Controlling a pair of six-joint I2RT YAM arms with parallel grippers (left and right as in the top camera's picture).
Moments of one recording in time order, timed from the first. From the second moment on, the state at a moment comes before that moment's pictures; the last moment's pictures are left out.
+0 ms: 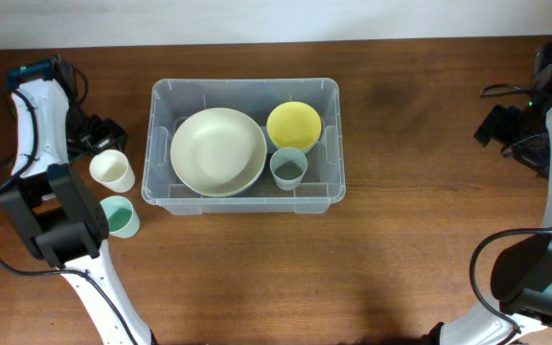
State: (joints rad) left arm 0.29 2.35 2.14 -1.48 -0.03 -0.45; right arm -0.33 1.85 1.86 -1.44 0.18 0.40
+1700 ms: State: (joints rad) left arm 0.43 2.02 2.23 -1.52 0.02 -0.27; right arm -0.33 1.85 1.86 -1.44 0.18 0.40
